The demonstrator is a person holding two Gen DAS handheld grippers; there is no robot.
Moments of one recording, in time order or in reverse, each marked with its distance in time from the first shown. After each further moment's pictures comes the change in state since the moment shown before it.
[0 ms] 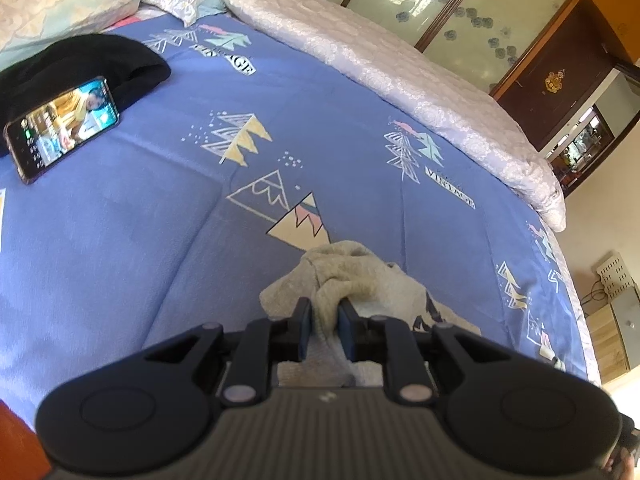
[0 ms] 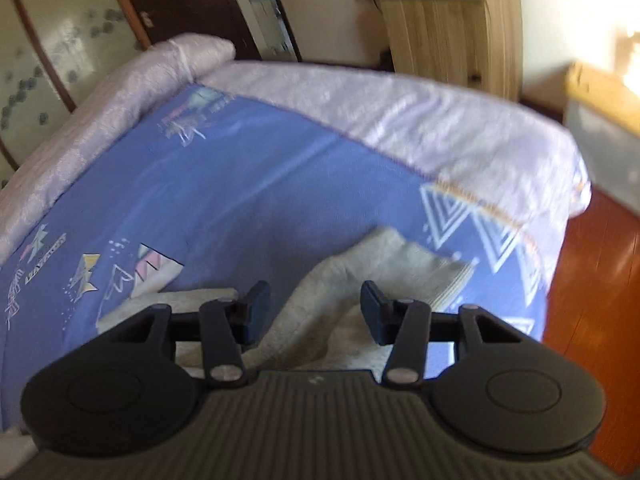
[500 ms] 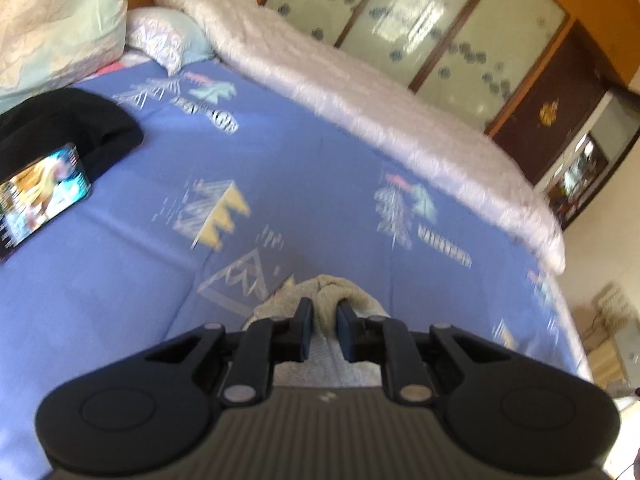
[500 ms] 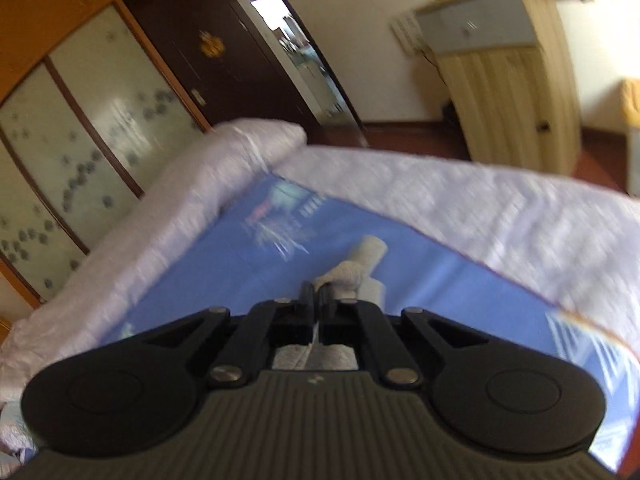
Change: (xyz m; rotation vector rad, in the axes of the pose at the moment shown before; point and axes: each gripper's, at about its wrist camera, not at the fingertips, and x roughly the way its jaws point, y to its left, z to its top) left arm 0.027 -0.021 0.064 -0.009 -0.143 -0.021; right arm -0.028 0.080 0.104 0.083 -0.223 0.249
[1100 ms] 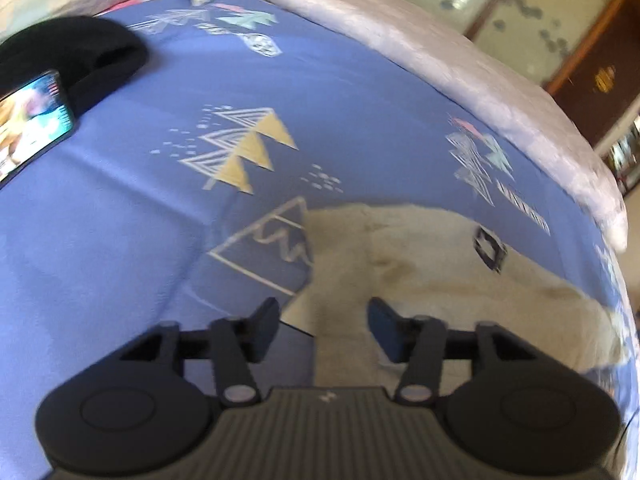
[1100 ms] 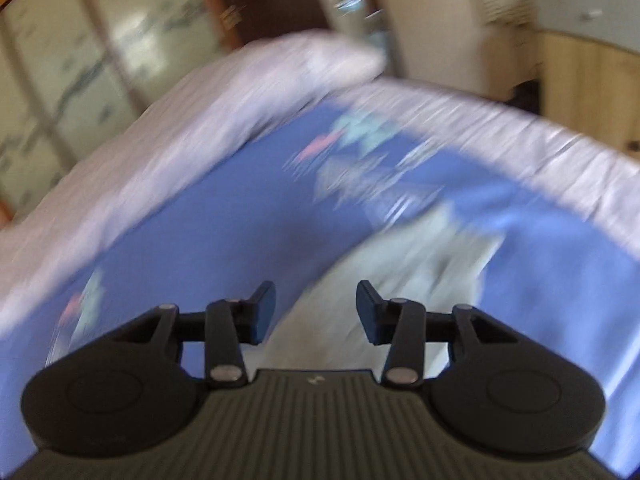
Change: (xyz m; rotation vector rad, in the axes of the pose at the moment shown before) left arm 0.112 0.038 -0.019 -0.037 0.161 0.158; right arm 0.209 0.123 -0.072 -0.213 0.198 -0.001
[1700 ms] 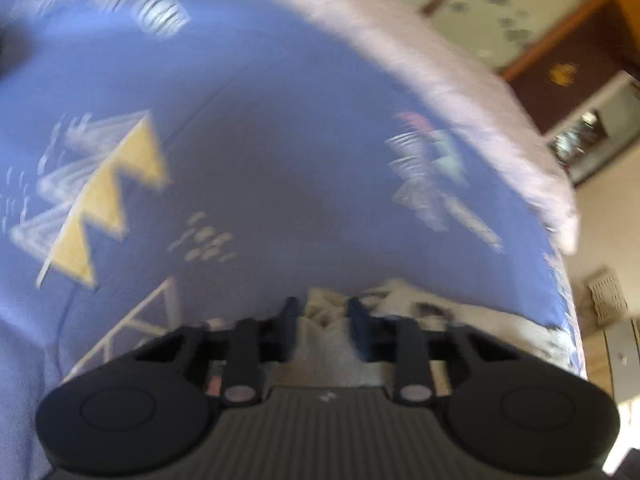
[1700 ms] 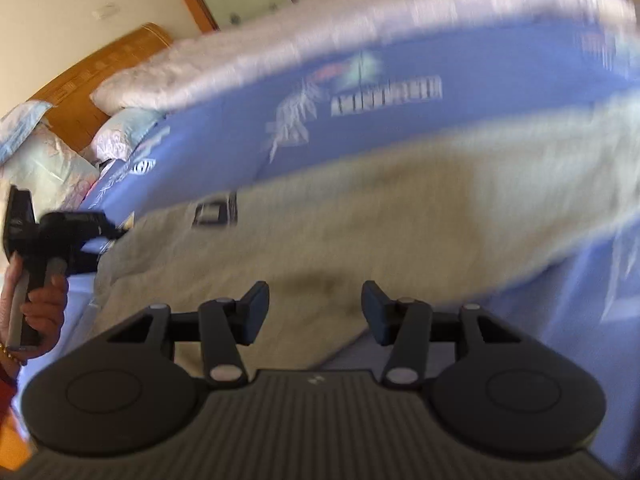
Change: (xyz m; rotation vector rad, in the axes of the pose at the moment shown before) left arm 0.072 -0.052 0.075 0.060 0.060 -0.226; right arm -0.067 0.131 -0.176 -0.356 0.362 0.471
